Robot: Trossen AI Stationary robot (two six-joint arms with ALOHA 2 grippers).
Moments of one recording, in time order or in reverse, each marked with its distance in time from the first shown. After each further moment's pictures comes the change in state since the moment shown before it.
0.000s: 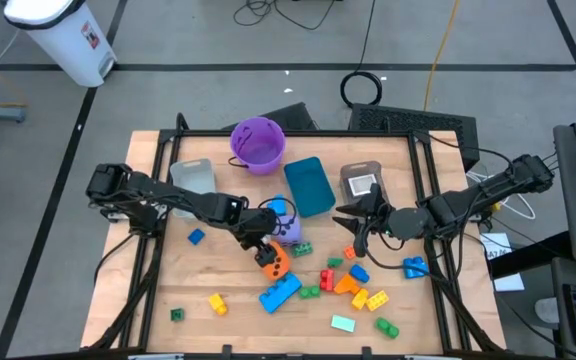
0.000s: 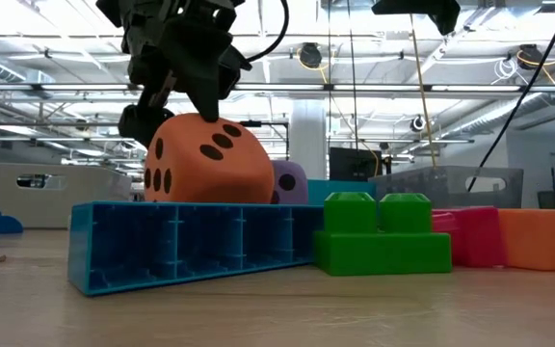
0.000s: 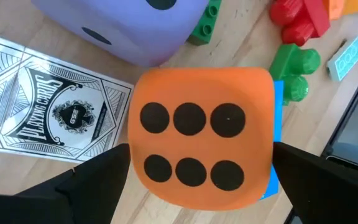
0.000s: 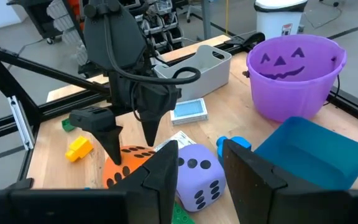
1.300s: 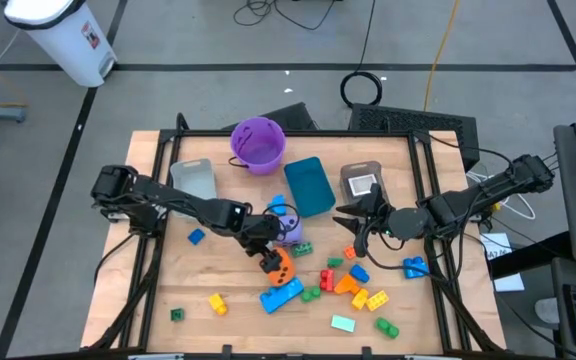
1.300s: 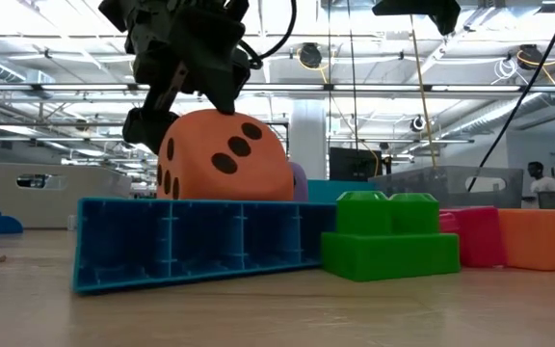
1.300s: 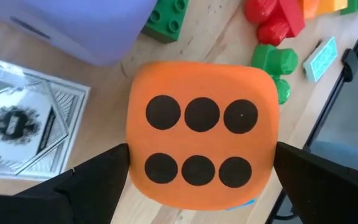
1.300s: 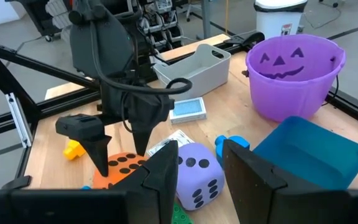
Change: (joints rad) left arm -0.041 0.059 0.004 0.108 0.027 -0.057; right arm 0.000 0.000 0.000 -0.008 0.000 -0.007
